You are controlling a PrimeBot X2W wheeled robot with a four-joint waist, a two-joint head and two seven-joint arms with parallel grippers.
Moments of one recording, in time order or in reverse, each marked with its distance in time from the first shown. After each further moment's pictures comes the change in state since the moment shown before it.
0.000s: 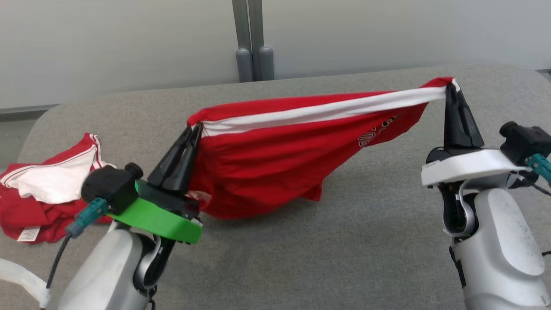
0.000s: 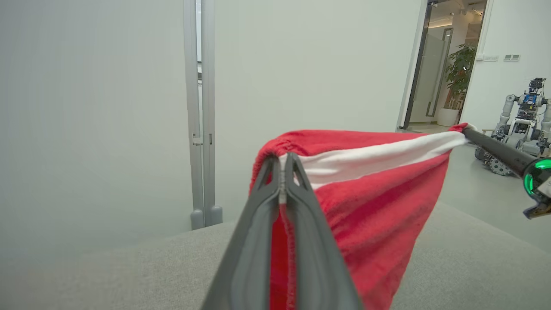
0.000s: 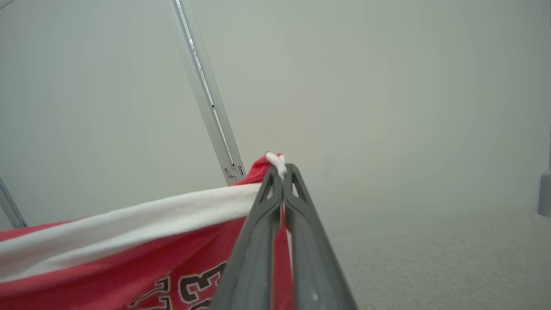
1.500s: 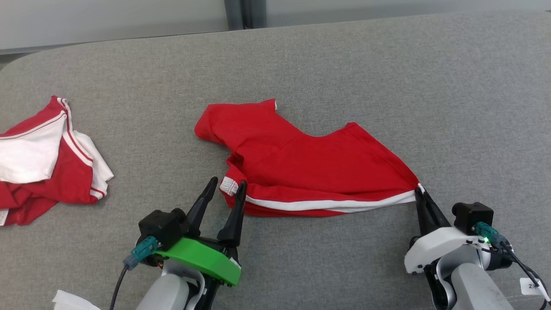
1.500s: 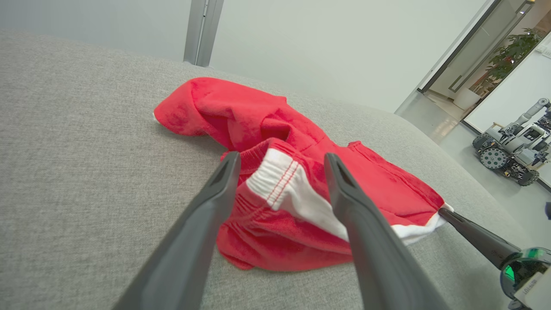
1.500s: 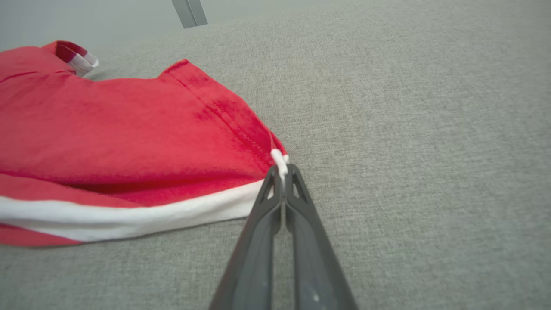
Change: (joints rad) left arm 0.134 -0.191 0.012 0.180 -0.011 0.000 0.000; right arm 0.173 0.000 0.051 0.268 -0.132 0.000 0.000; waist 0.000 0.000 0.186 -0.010
